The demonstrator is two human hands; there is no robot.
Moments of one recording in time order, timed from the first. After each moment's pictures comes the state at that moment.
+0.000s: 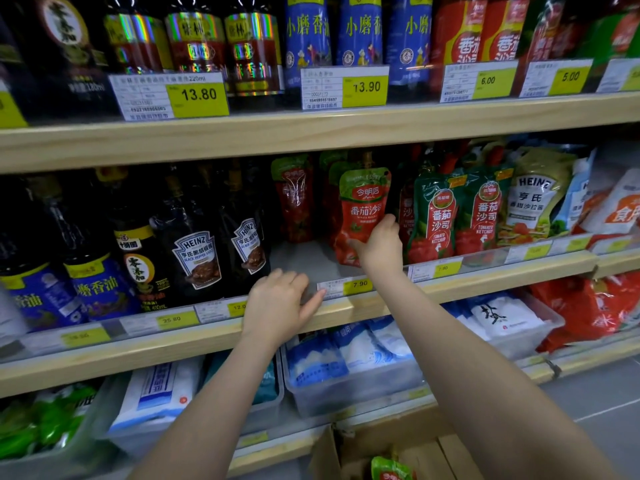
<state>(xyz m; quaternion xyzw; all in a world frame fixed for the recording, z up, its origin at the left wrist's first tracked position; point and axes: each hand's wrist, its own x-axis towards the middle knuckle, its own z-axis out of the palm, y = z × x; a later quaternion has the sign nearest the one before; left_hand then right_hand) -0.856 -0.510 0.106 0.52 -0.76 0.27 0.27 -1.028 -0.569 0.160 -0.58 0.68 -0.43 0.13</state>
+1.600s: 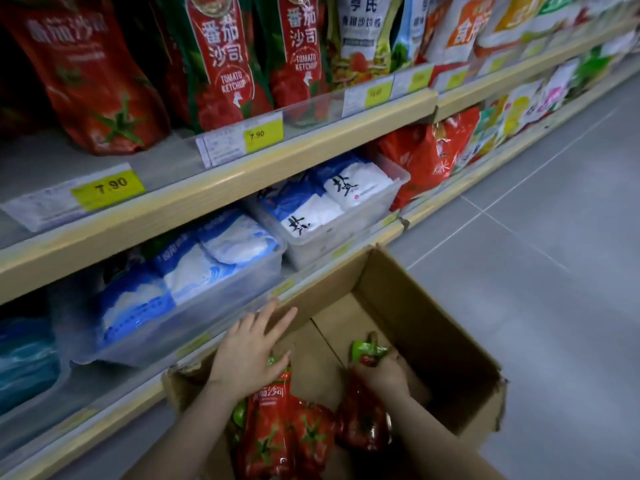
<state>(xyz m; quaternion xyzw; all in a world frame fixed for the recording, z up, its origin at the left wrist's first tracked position) -1.014 -0.450 -0.128 0.38 -0.92 0.02 0.06 -1.237 -0.345 -0.168 -0.21 0.88 -0.14 0.40</state>
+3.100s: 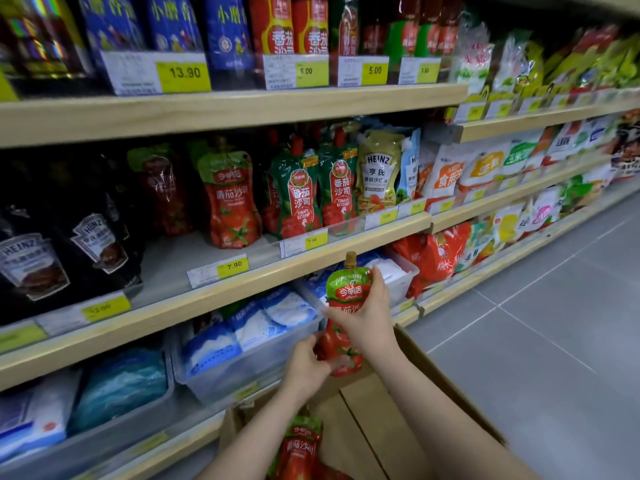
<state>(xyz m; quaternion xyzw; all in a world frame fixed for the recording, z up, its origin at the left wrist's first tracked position) -1.061 -0.427 -0.007 0.50 -0.62 -0.51 0.33 -1.176 -0.404 0.080 -0.49 0.68 -0.50 0.21</state>
